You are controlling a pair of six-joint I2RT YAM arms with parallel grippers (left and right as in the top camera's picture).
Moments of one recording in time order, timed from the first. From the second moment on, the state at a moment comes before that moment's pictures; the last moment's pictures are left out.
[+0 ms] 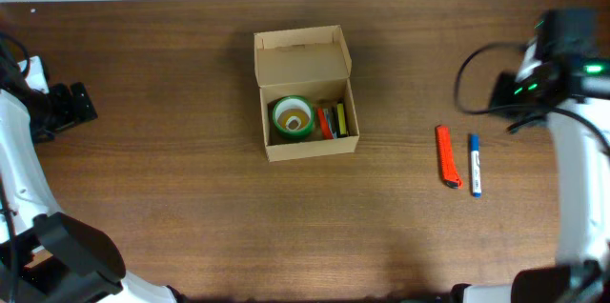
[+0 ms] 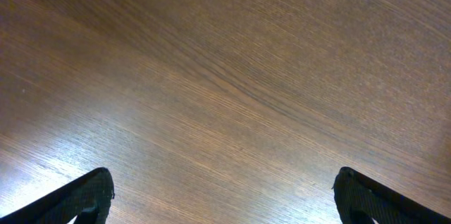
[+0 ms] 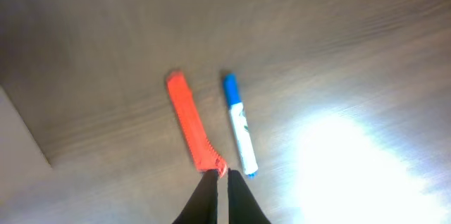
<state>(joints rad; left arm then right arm) 0.52 1.78 1.74 -1.22 -0.01 0.06 -0.17 1.57 1.51 -1.22 0.08 0.16</state>
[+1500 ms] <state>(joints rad) 0.52 1.78 1.74 -1.22 -0.01 0.06 -0.12 1.95 1.22 -0.88 0.01 -0.15</state>
